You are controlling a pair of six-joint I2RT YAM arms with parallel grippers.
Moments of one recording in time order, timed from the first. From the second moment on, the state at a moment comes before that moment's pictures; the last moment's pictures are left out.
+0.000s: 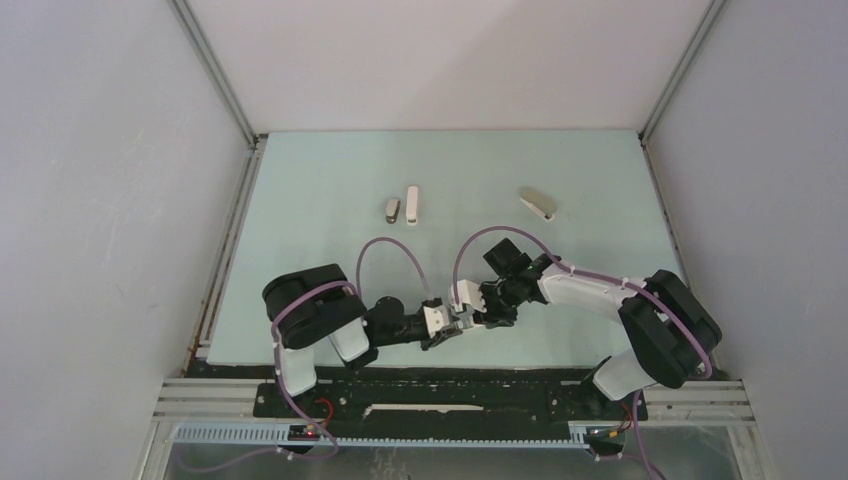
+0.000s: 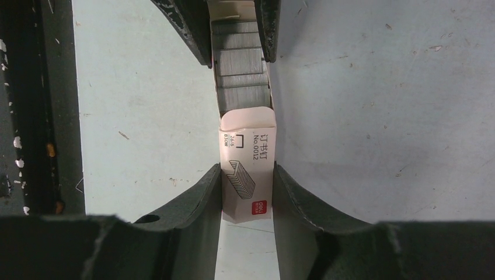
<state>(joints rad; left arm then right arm) -0.97 1.87 0.24 1.39 0.35 0.20 0.70 1.50 0.76 -0.48 -0.46 -0.95</state>
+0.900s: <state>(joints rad) -0.97 1.87 0.28 1.34 0.39 0.26 0.71 1.51 0.77 -0.51 -0.45 -0.96</state>
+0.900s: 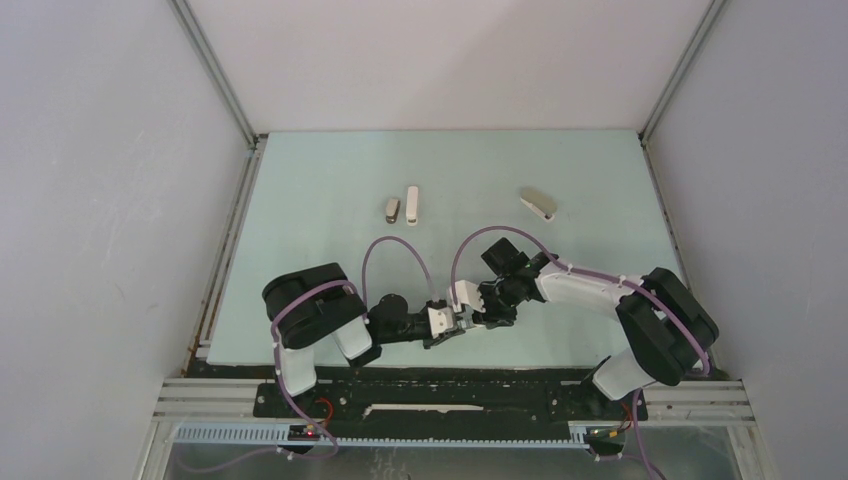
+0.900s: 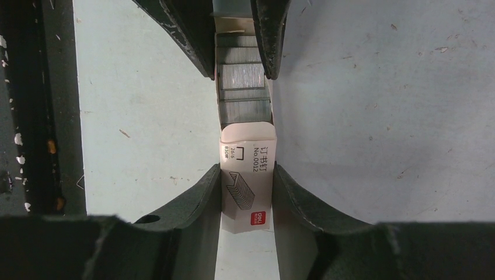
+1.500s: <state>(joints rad) -0.97 1.87 0.28 1.34 0.40 0.27 0.71 1.52 0.78 -0.52 -0.46 -0.98</state>
